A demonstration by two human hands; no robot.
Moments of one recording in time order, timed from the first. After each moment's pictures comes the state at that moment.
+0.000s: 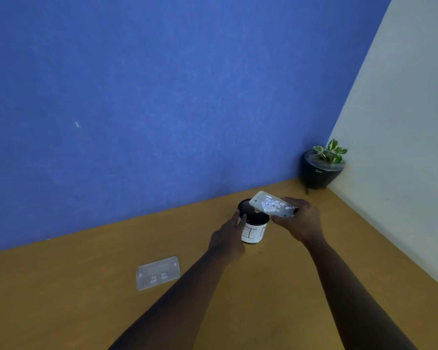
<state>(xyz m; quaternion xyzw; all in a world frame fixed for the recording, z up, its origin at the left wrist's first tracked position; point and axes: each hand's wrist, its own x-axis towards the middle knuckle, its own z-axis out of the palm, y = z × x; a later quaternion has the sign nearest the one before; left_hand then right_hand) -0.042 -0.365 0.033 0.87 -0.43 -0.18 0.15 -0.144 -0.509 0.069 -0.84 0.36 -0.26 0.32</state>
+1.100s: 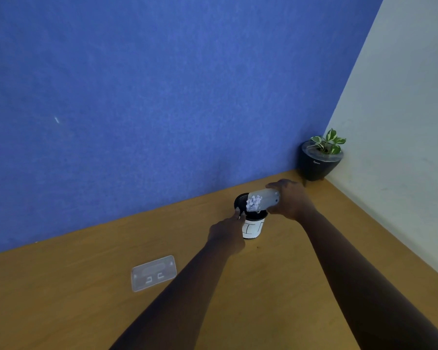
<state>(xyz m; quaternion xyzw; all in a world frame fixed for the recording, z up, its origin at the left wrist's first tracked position) -0.036 -0.378 0.040 0.87 -0.44 -0.20 0.05 -0.110 -0.530 0.091 -0.95 0.28 -0.08 0.12</state>
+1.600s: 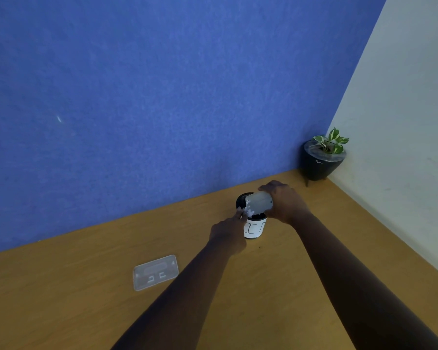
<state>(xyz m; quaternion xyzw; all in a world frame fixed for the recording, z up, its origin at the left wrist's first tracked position) -0.037 -0.378 0.042 0.87 -0.44 -0.21 0.05 -0.102 -0.518 0.082 -0.97 0.22 -0.05 0.09</state>
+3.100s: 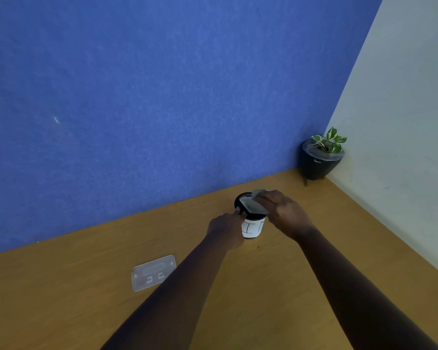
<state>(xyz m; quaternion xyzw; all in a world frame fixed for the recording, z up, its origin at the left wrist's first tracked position) -0.030 -0.382 0.048 0.87 -0.46 -0.19 0.01 -0.129 -0.515 0.061 -0.98 0.03 -0.20 -0.03</state>
